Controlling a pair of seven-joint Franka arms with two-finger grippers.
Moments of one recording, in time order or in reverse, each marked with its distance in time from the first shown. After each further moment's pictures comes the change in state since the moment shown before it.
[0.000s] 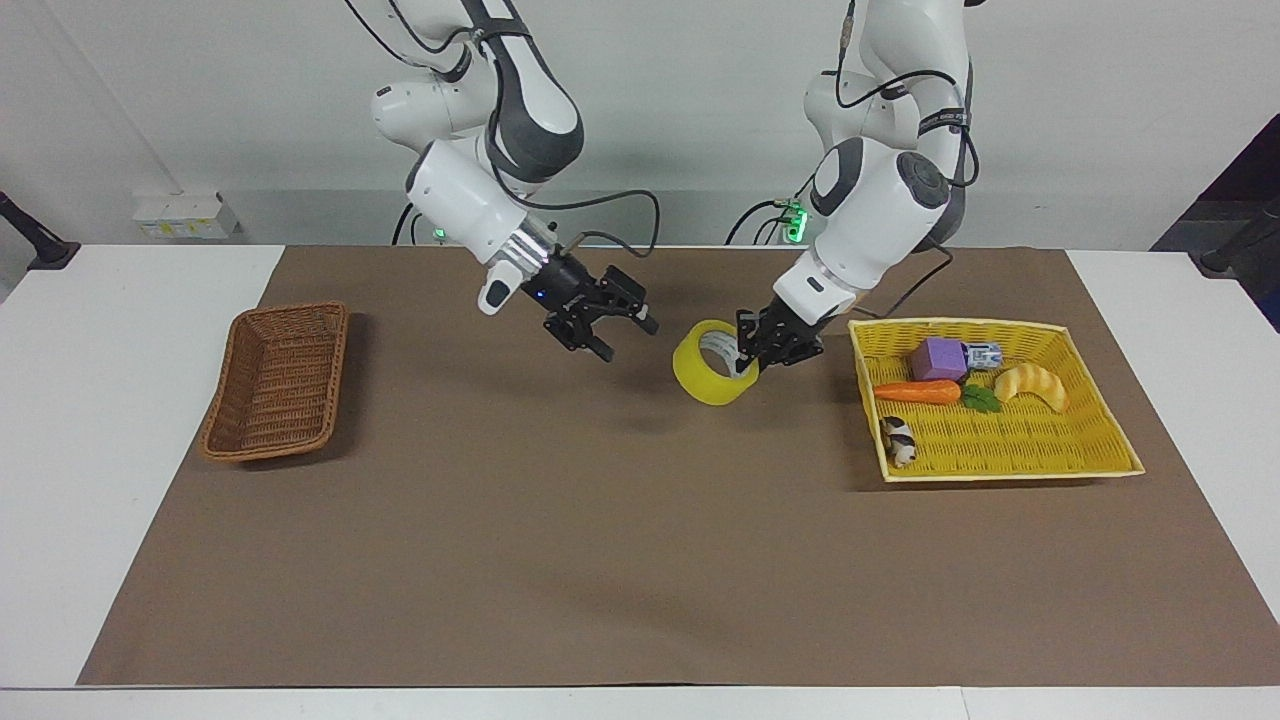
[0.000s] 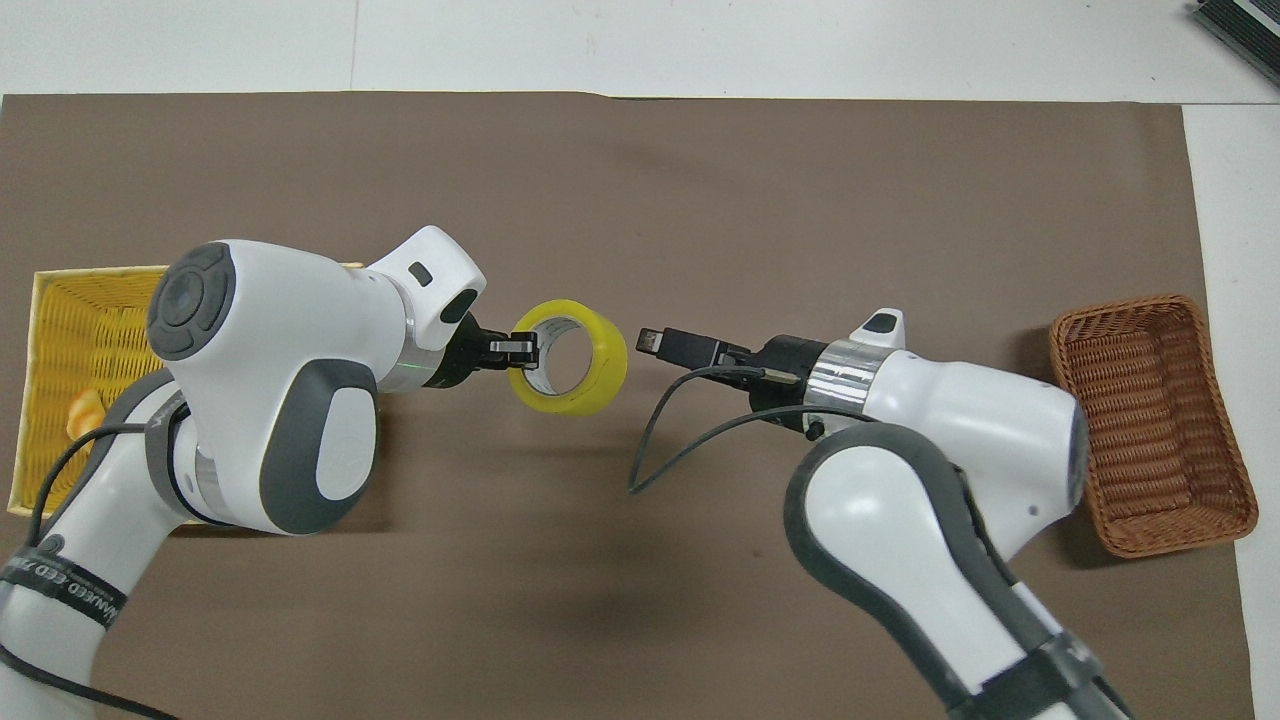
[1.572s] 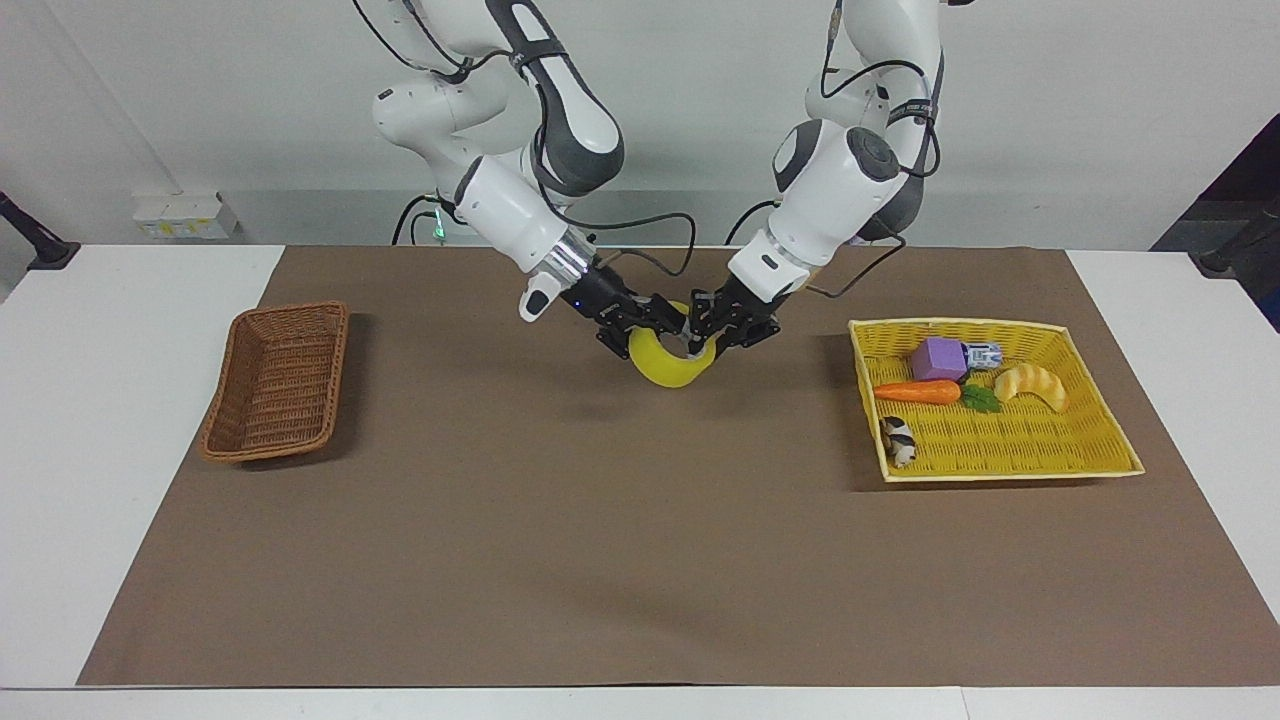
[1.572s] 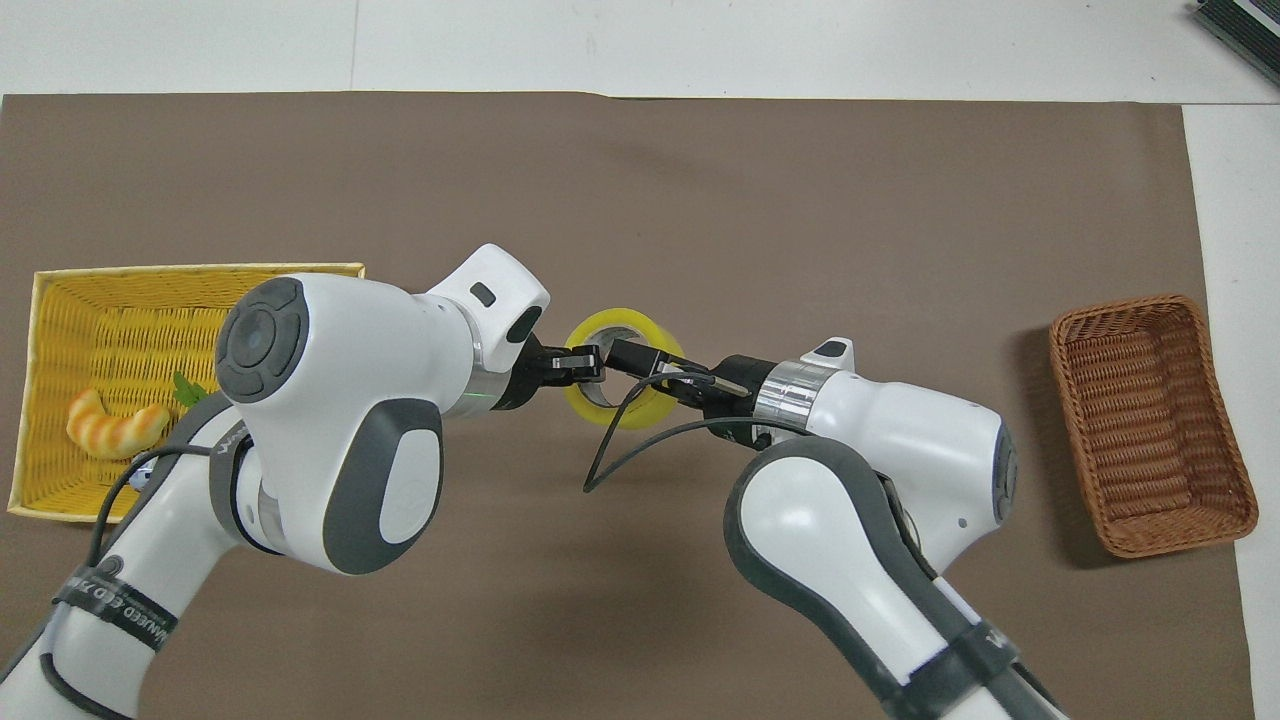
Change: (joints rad) left arm -0.094 -0.011 0.007 0.005 -0.021 0.043 -0.137; right arm 0.054 0.040 -0.007 0.009 0.056 0.033 0.099
